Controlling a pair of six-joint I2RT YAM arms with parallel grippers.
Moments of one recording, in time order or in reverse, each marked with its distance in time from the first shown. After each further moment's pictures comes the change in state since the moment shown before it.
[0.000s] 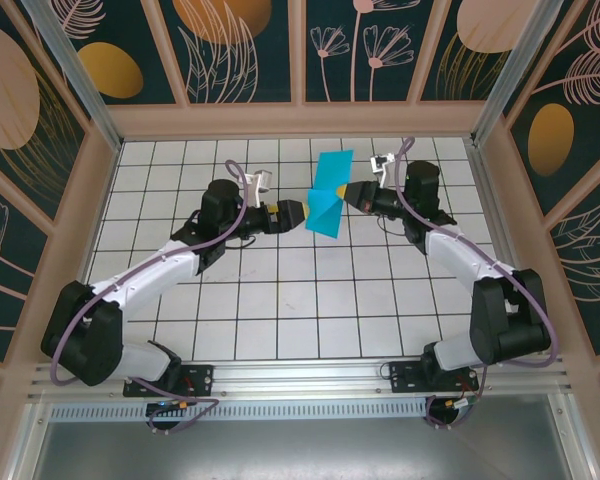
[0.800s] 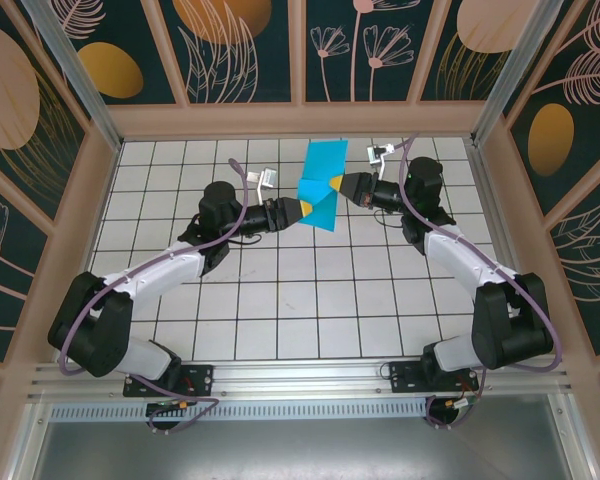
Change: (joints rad) left arm 0.000 0.049 -0.043 0.314 0.204 -0.256; right arm 0.033 -0.019 0.014 0.179 -0.074 0.201
